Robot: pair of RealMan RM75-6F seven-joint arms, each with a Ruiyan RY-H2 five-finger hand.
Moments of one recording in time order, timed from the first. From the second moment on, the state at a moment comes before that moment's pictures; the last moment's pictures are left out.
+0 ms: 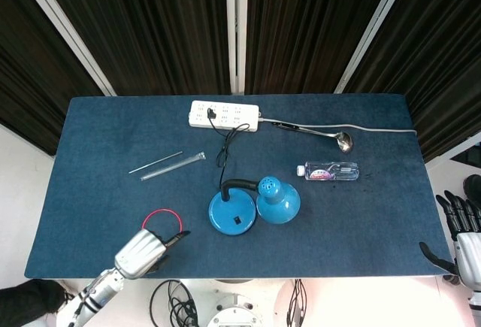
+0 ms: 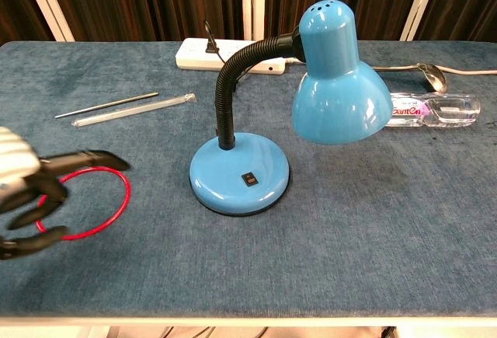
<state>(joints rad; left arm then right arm) -0.35 -1.42 0.09 -1.58 1.90 1.18 0.19 -0.04 -1.07 0.01 -1.57 -1.59 1.61 0.18</state>
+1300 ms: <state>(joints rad) -0.65 -1.62 -0.06 -1.58 1.48 0.81 0.50 -0.05 -1.08 0.03 -1.52 -1.55 1.59 0.25</state>
